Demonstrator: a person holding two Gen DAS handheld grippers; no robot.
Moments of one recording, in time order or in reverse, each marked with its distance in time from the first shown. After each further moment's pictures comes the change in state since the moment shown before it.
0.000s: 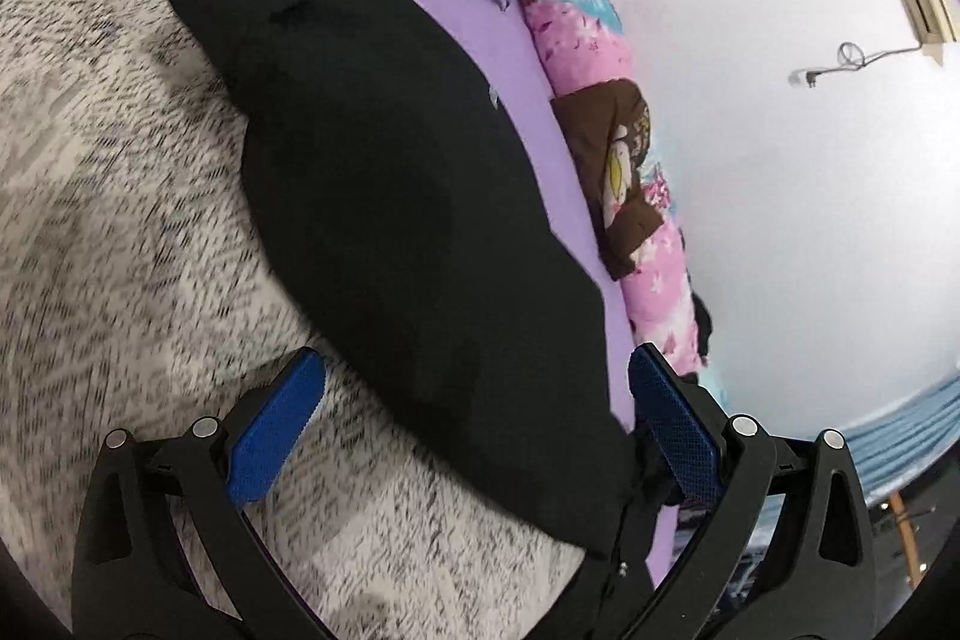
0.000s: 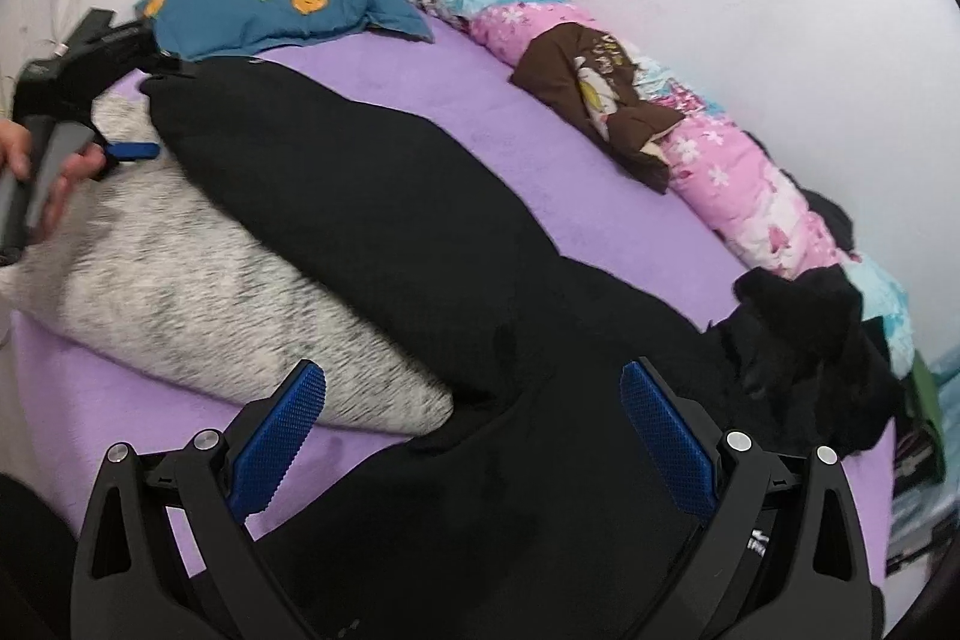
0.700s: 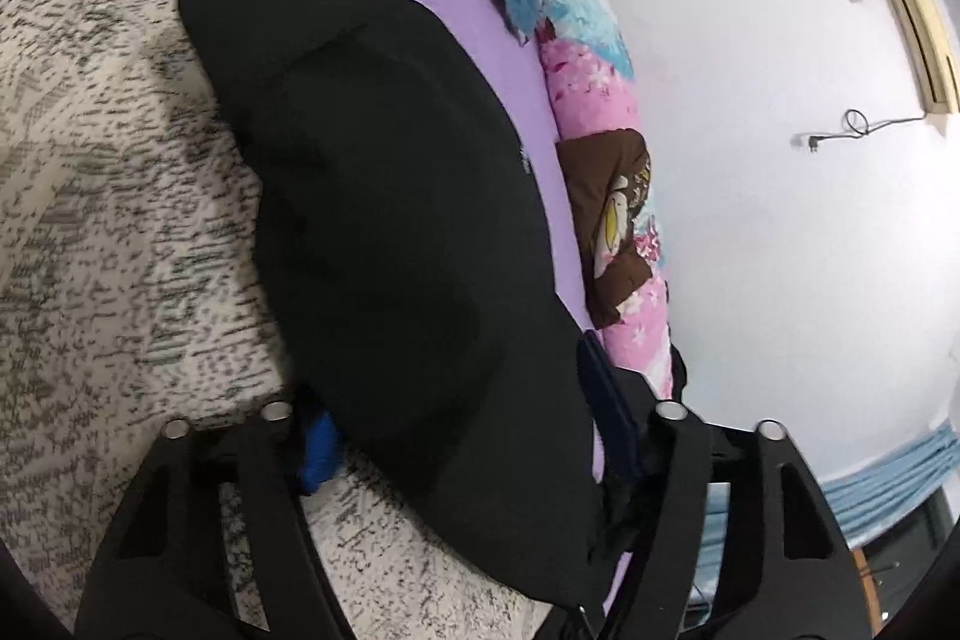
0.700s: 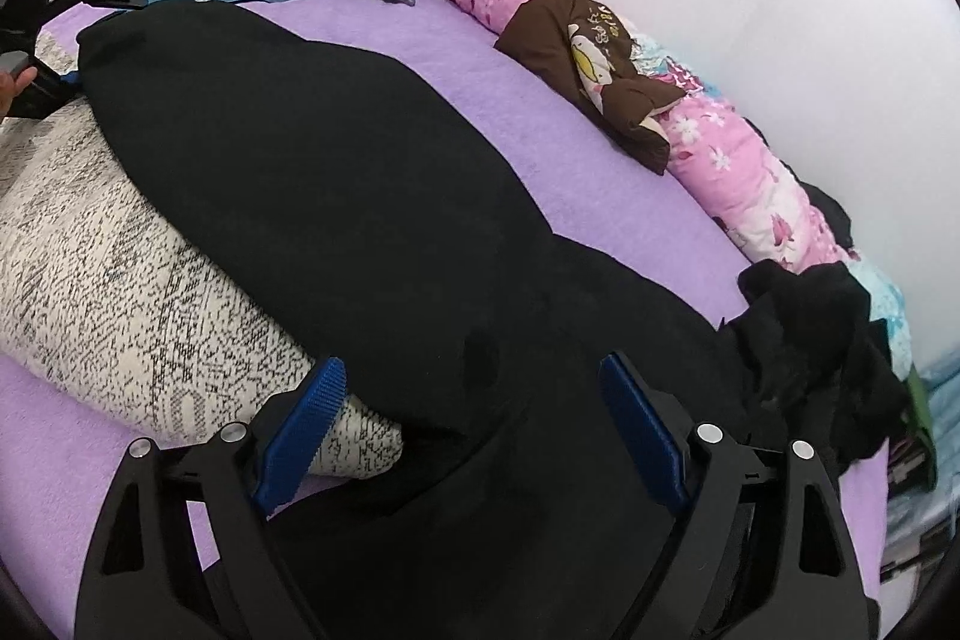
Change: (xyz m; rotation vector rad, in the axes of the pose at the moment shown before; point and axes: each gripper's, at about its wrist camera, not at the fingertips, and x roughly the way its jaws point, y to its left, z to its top) left arm 0.008 0.024 0.015 -0.107 -0.061 -0.035; right arm 0.067 -0.004 -0.012 -0.022 0.055 -0.030
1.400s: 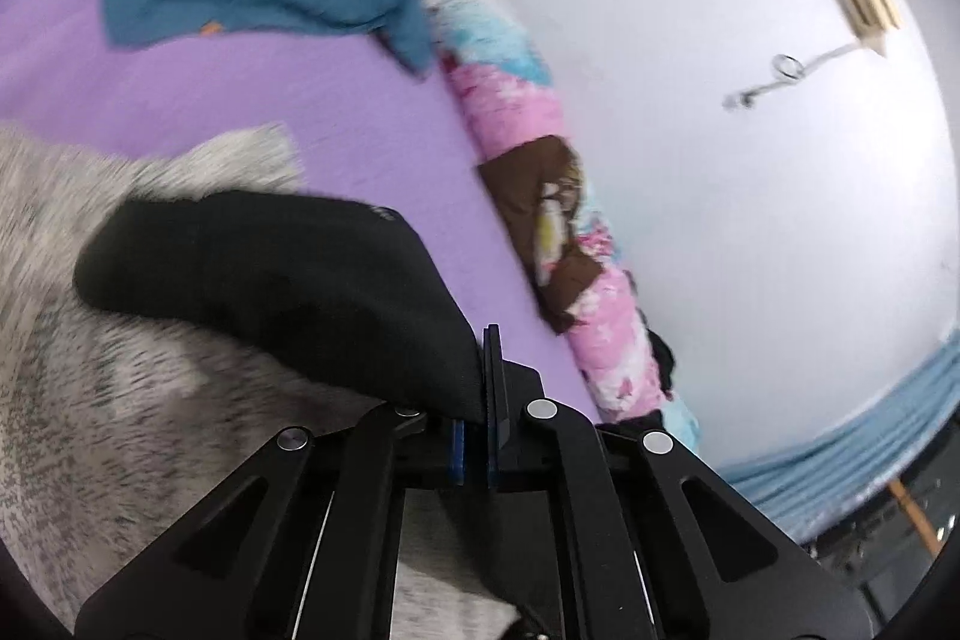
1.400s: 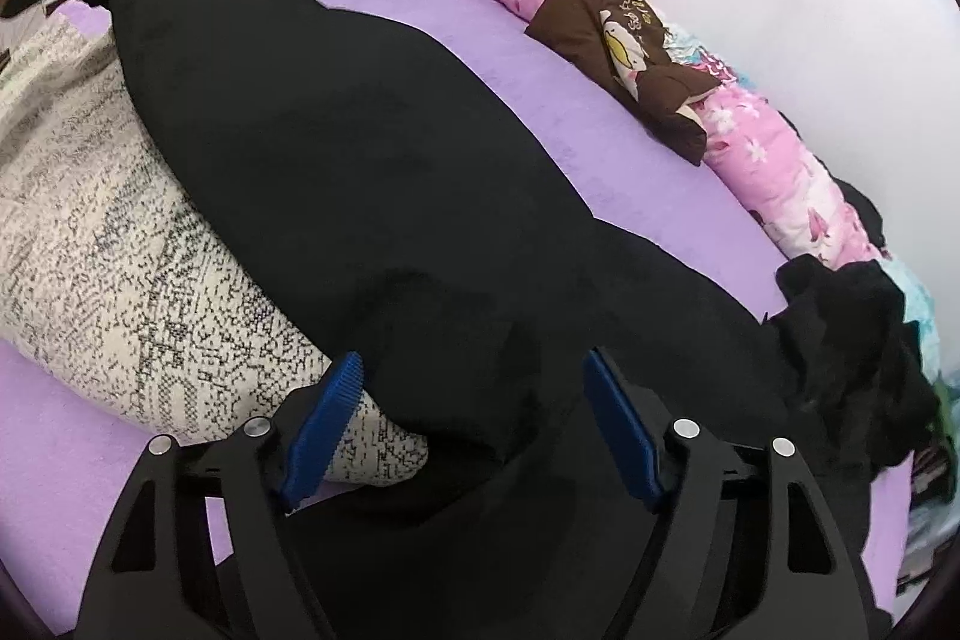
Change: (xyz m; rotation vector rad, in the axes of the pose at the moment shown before) left arm -0.038 -0.106 -0.008 0.234 -0.072 -0.072; right arm 0.019 0.003 -0.004 0.011 0.000 0.086
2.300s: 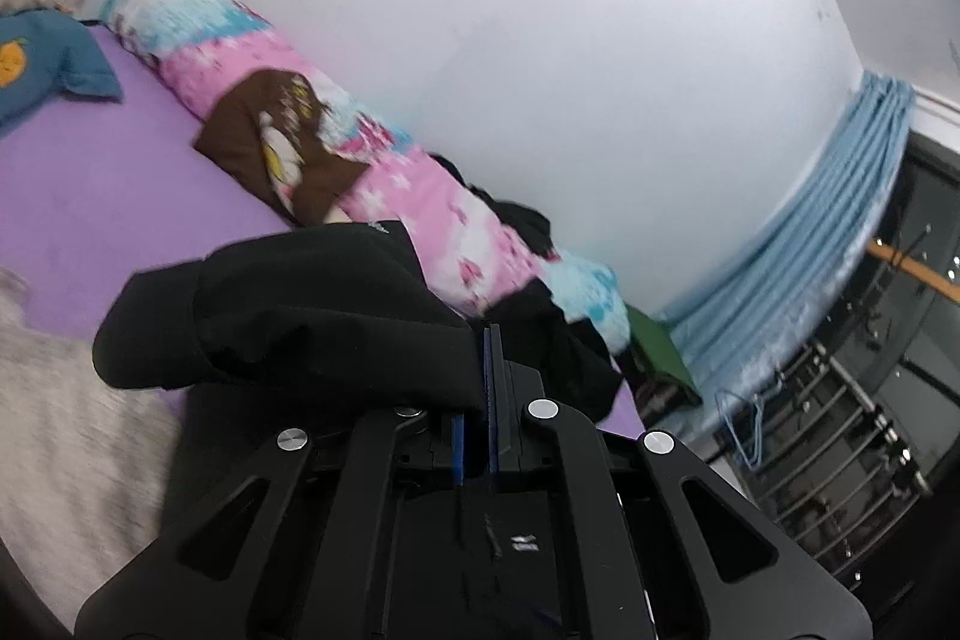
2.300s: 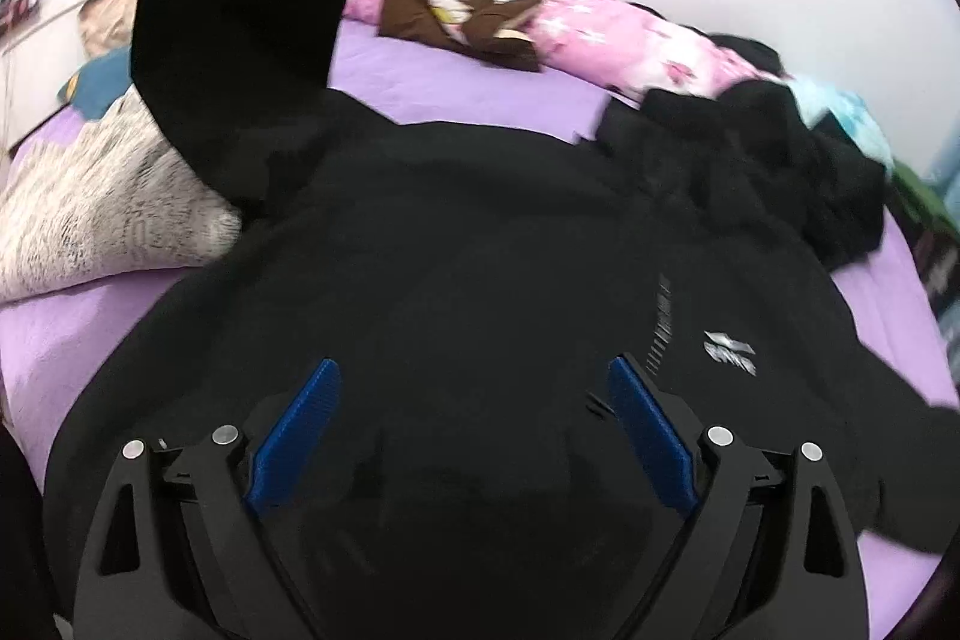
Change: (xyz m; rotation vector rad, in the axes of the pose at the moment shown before) left arm 0.081 -0.329 -0.188 0.464 0.174 -0.198; right arm -0.113 -0.155 -0.178 0.359 -0.023 -0.024
